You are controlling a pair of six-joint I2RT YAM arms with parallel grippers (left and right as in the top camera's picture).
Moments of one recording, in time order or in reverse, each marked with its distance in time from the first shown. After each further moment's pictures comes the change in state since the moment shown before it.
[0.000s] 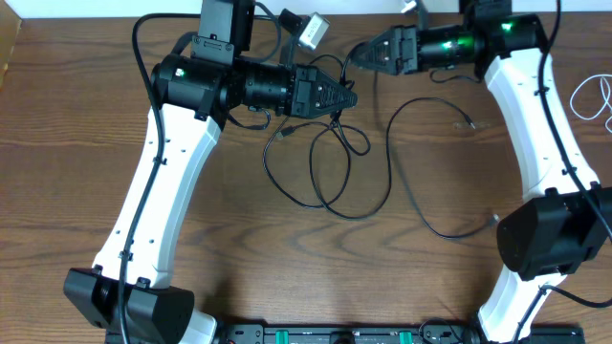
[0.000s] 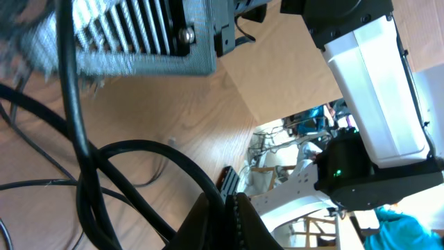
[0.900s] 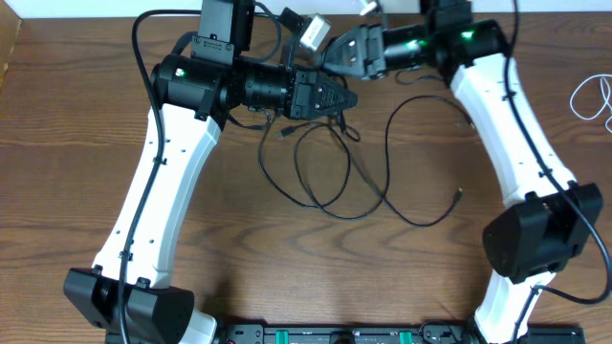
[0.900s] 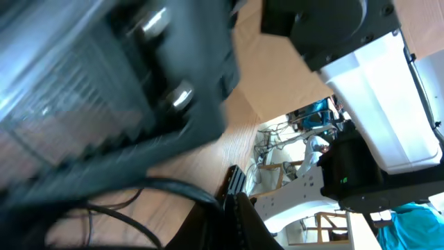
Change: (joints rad) left arm 0.000 0.000 0.000 -0.003 0.006 0.064; right arm 0.137 0.018 -0.011 0.175 -0.136 0.223
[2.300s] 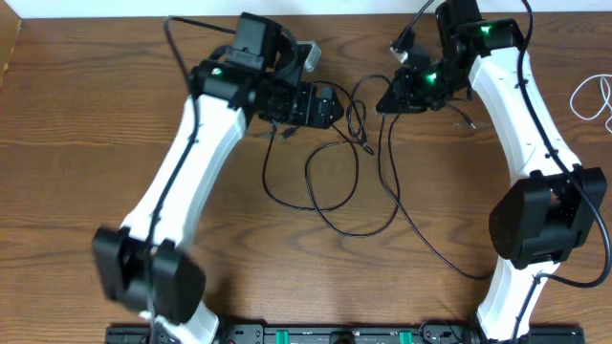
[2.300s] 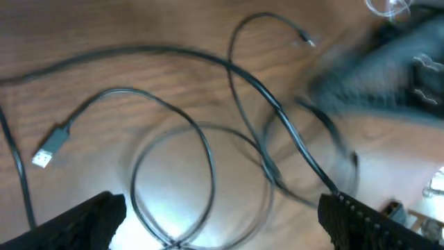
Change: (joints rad) left arm -0.039 0.106 -0.116 0.027 -0.644 -0.037; right arm -0.124 0.053 -0.016 -0.537 0.579 -0.386
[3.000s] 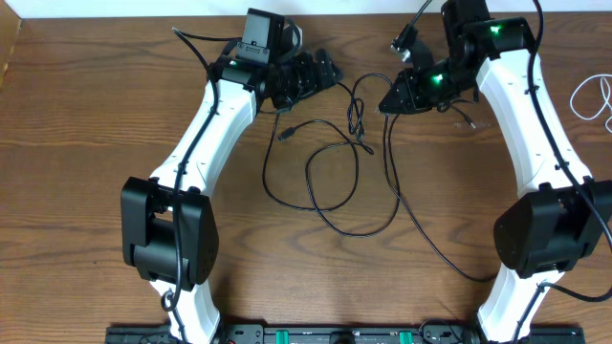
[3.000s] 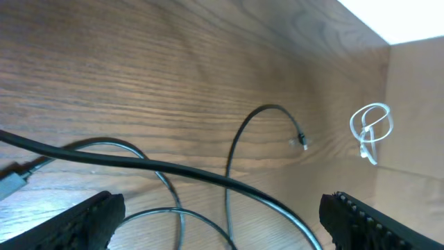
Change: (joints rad) left arm 0.037 0.170 -0.013 0.333 -0.005 -0.484; right arm 0.000 -0.055 0.000 -0.021 0.005 -0.074
